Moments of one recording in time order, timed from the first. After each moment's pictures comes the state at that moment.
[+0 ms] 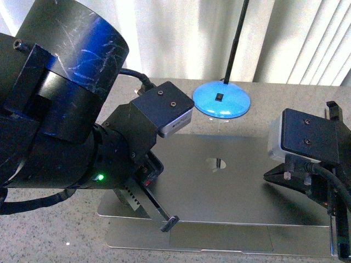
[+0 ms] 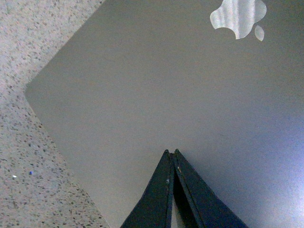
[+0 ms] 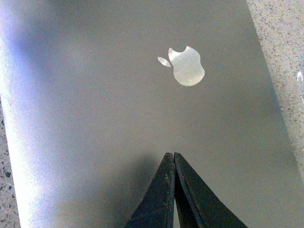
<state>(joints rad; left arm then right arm) -0.50 1.86 0.76 0.26 0.05 0.39 0.15 1.82 0.65 0.22 -0.53 -1.10</state>
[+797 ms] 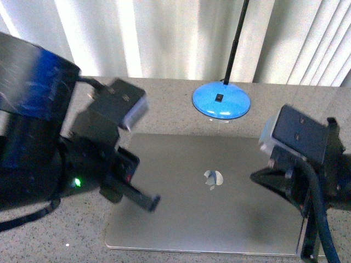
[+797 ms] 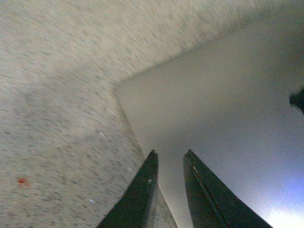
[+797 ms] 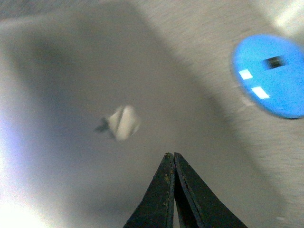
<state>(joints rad) -0.40 1.82 0.66 0.54 0.00 0.14 0.17 1.81 0.54 0.61 -0.50 -0.70</state>
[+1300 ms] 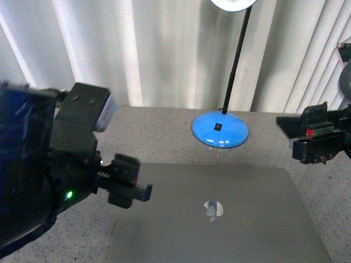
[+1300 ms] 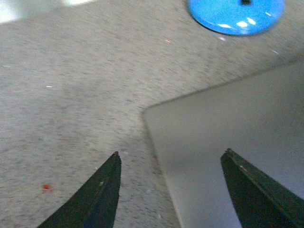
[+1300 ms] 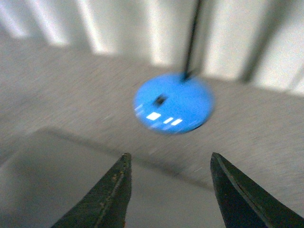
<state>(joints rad) -0.40 1.86 0.58 0.84 -0.19 0.02 0.16 1.71 0.50 0.94 -0.12 -0.03</state>
